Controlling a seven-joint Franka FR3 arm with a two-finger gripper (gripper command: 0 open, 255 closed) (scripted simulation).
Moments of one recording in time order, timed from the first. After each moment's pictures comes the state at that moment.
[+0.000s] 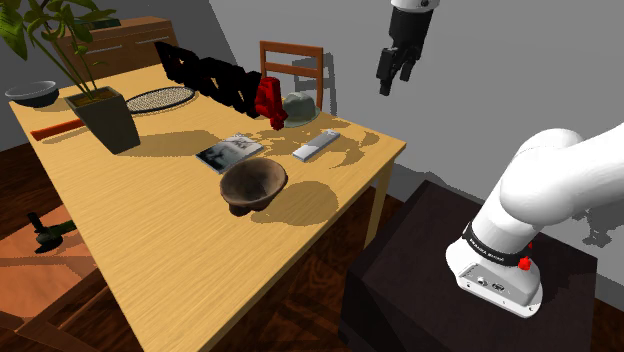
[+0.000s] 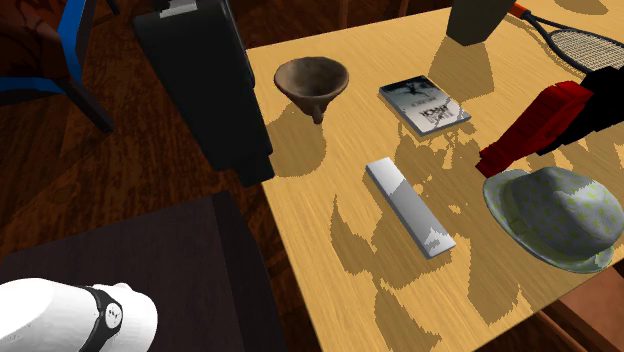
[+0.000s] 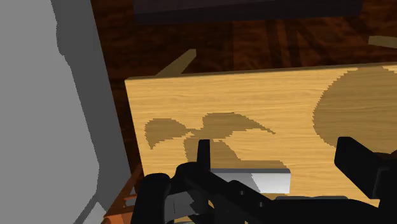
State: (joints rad) arm -0.02 -0.76 0.05 -2.41 -0.04 1.72 0.01
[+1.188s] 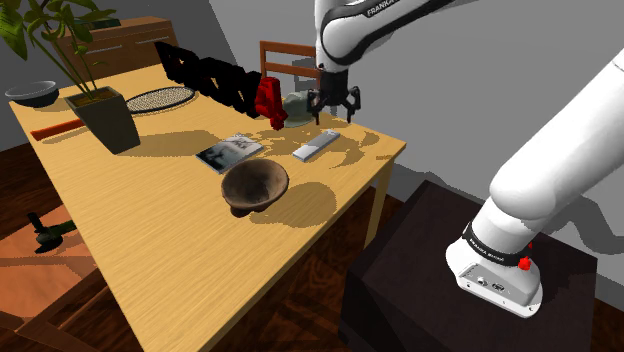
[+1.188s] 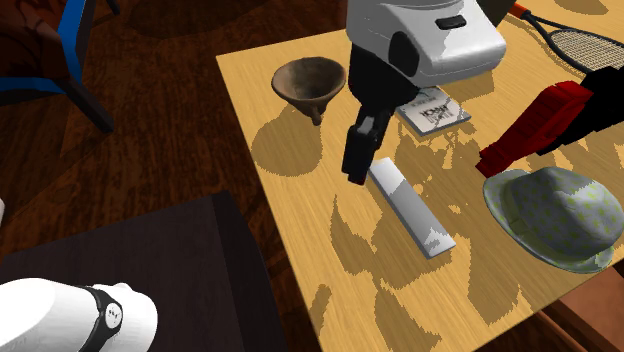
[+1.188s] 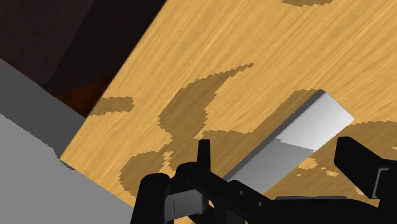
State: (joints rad) arm -0.21 -0.18 0.29 -2.25 0.00 2.09 0.88
